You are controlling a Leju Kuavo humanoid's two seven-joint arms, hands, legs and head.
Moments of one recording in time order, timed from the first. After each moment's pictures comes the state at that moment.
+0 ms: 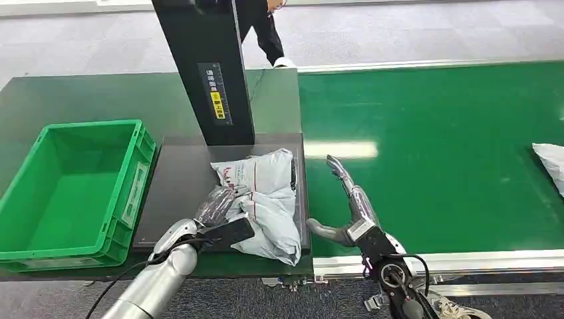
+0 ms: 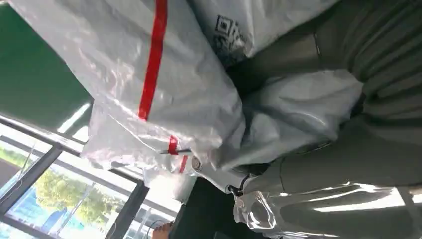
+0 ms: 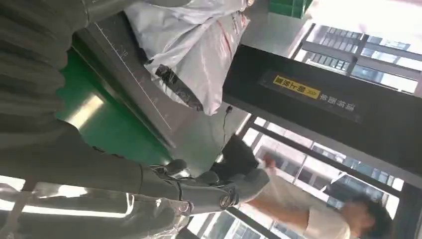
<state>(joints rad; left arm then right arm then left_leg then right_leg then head) -0.48 -0.01 -0.37 -0.80 -0.76 0.05 -0.33 -0.17 -0.05 0.34 -1.24 0.22 0.05 -0.60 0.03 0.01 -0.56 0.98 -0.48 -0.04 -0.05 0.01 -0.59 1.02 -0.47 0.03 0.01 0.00</state>
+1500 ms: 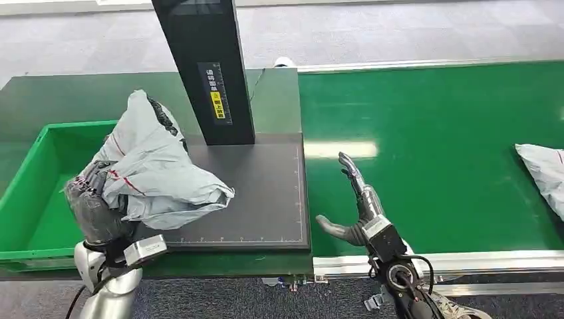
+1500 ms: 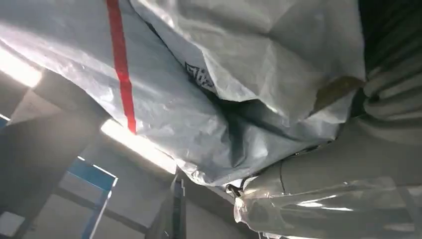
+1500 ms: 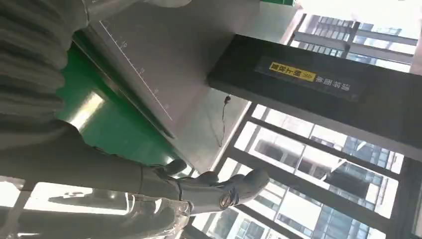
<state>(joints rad) -0.21 -0.05 -0.03 -1.45 -0.74 0.69 -0.67 -0.16 -0.09 0.35 -1.26 0.13 0.02 -0.60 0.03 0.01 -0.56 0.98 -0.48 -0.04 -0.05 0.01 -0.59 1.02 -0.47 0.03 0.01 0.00</state>
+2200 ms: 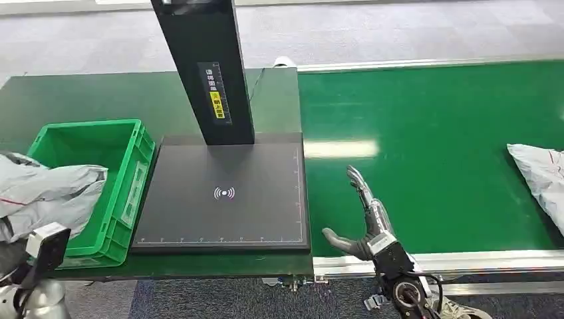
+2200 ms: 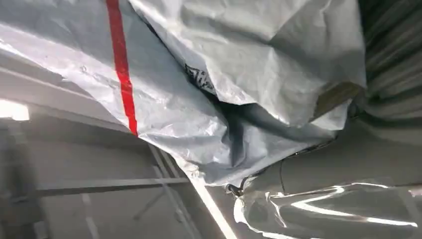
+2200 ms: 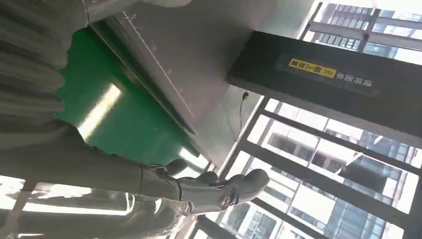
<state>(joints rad) -0.22 -0.08 0.65 -1.38 -0.78 0.69 -0.67 -0.05 -0.12 0.33 -1.34 0.15 -0.02 -0.58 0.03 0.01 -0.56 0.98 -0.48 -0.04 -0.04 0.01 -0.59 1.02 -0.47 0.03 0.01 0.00</state>
